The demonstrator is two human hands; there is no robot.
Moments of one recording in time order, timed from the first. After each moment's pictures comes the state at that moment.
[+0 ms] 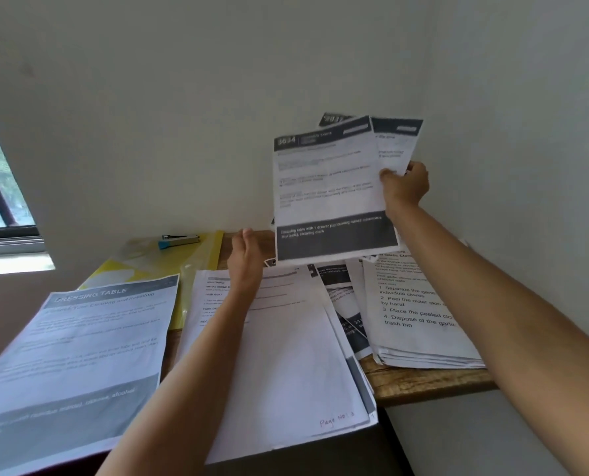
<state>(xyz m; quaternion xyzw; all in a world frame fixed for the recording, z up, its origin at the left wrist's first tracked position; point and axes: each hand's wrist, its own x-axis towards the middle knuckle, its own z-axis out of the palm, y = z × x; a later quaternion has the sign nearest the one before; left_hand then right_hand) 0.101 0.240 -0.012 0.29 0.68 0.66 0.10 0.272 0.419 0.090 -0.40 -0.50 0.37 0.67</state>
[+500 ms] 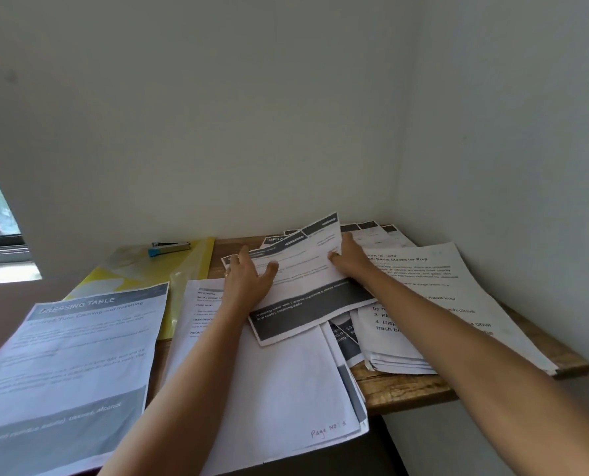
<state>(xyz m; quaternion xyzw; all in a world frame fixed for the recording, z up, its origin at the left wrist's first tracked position) 0.092 0.246 -0.033 0.43 0.82 0.38 0.03 0.249 0.399 -0.015 -0.42 -0.80 0.31 0.29</state>
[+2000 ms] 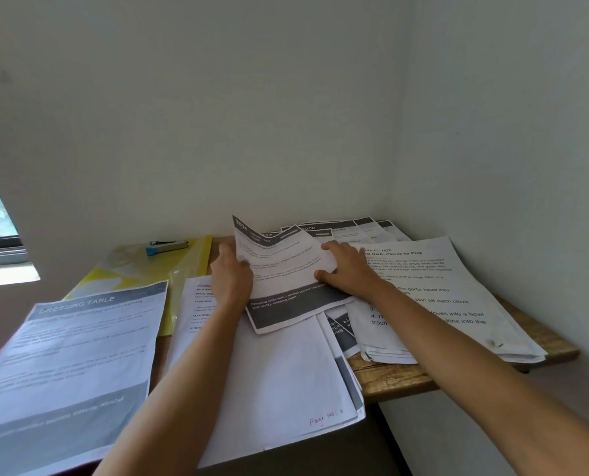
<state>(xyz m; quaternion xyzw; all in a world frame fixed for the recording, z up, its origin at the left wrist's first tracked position) 0.090 0.238 -0.026 0.32 0.80 0.51 -0.01 0.279 0.357 -0.024 -0.35 -0.89 0.17 0.23</state>
